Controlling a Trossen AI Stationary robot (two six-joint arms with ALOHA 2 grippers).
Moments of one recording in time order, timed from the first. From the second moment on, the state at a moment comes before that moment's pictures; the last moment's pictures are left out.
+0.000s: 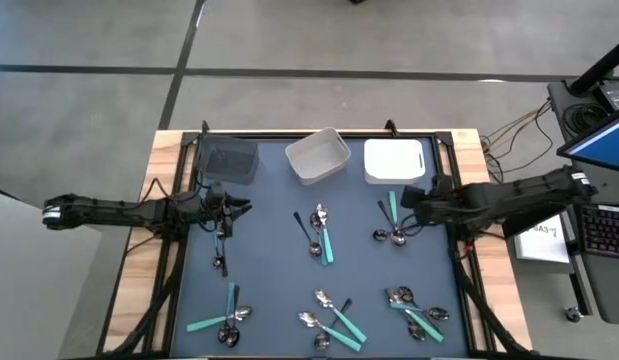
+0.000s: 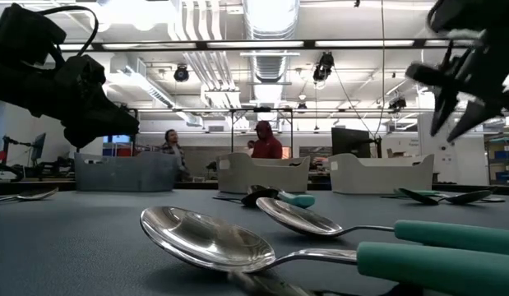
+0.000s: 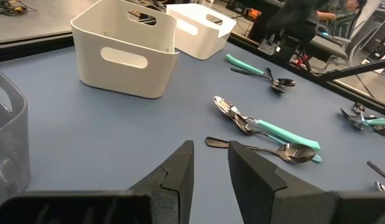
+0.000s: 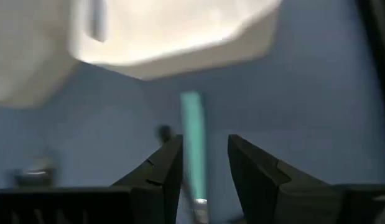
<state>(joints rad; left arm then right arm) 0.06 0.42 0.01 0.13 -0.25 -0.41 0.13 0.93 0.60 -1.05 0.54 1.79</state>
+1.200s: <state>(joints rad) 0.06 0.42 0.01 0.13 -0.25 -0.41 0.09 1.41 0.76 -0.96 0.39 1.55</state>
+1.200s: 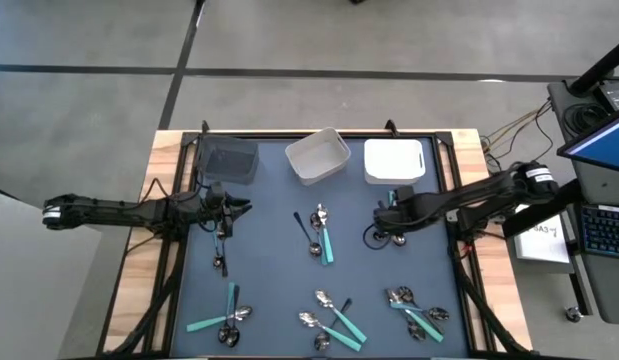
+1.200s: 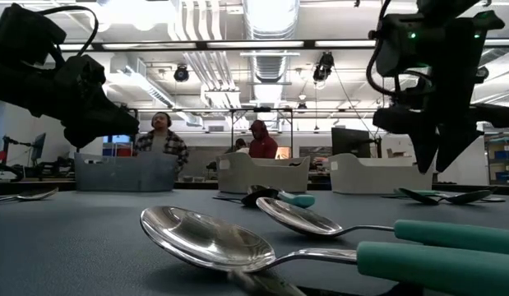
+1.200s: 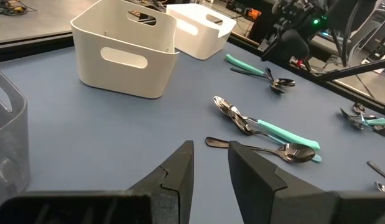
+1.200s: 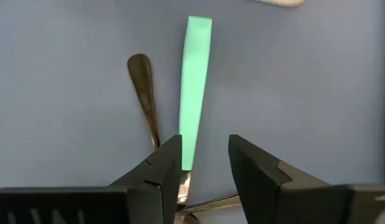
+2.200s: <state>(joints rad) 0.06 0.42 0.01 0.13 -0.25 -0.41 -0.13 1.67 0.77 -0.79 0.35 1.54</state>
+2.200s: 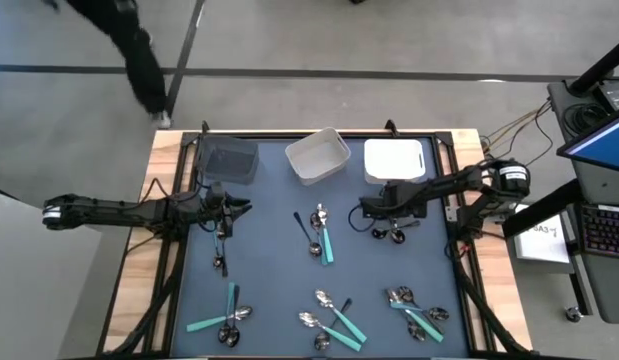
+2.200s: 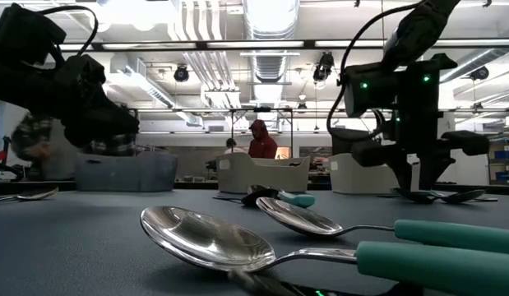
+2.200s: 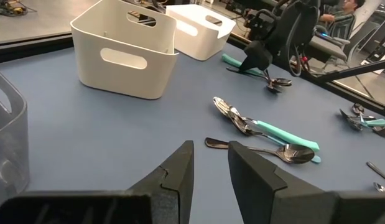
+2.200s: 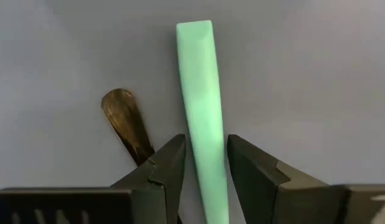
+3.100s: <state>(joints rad) 0.06 0.42 0.01 0.13 -0.25 -0.41 -0.09 1.40 0.76 -0.80 0.42 1.36</state>
